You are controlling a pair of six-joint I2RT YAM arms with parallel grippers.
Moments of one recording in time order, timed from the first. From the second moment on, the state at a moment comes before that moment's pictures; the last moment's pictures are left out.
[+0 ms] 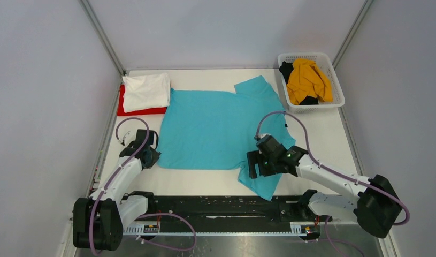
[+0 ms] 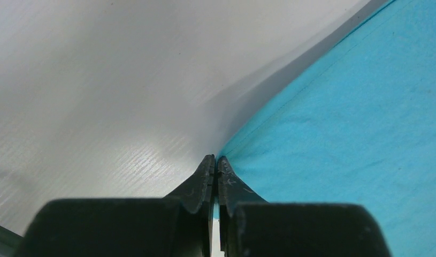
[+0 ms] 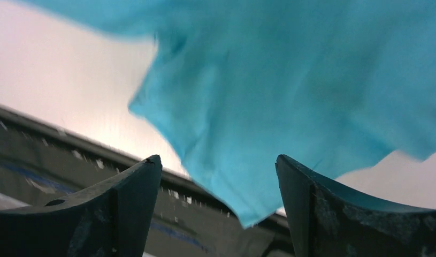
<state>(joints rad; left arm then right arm) -0.08 1.01 0.50 -0.59 -0.31 -0.94 0.74 1.11 0.64 -0.60 0.01 0.54</state>
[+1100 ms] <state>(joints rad) -0.08 0.76 0.43 -0.72 -0.26 -0.99 1.03 1.06 0.56 -0.99 -0.01 0.79</state>
